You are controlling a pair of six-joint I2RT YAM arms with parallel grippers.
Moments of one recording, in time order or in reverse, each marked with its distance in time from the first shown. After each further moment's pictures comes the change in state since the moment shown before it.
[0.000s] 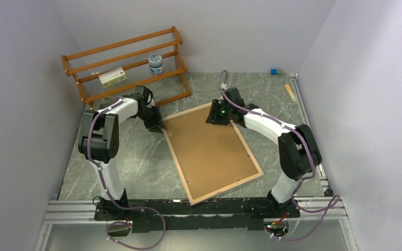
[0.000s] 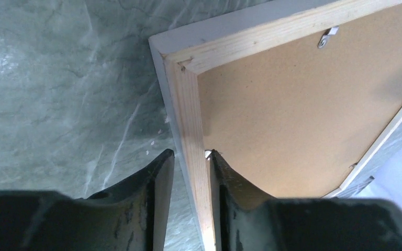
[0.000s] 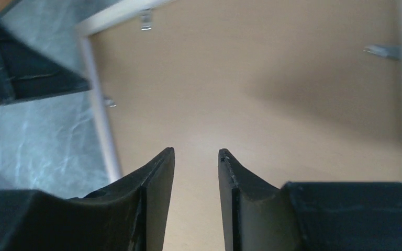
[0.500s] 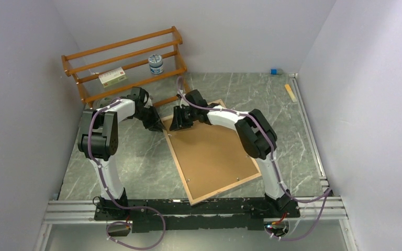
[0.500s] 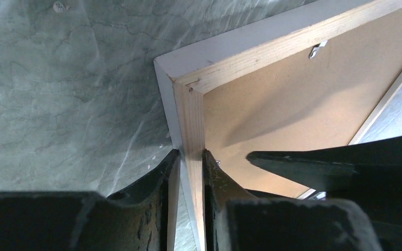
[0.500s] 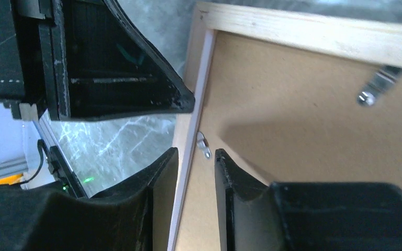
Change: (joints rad) left arm 0.043 0.040 -0.024 0.075 0.094 -0.001; right arm 0.215 0.512 0.415 0.175 -0.351 -0.040
